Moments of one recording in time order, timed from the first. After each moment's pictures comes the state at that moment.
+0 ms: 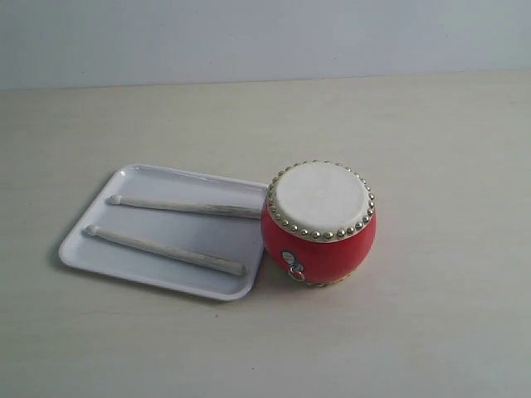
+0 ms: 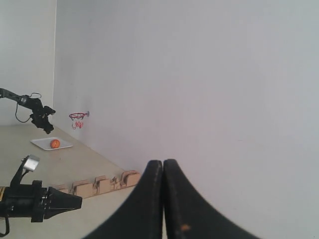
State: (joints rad) left arm -0.37 0.42 -0.14 -0.12 -0.08 -0.11; right arm 0.88 0.36 -0.88 0.16 0.44 -0.26
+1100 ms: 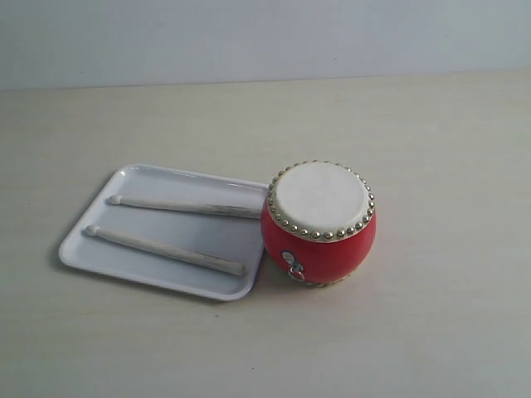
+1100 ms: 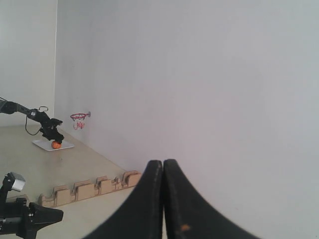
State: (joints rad) left arm -0.10 0.13 0.00 0.05 0.15 -0.19; right arm 0.88 0.36 -0.88 0.17 0.44 -0.26
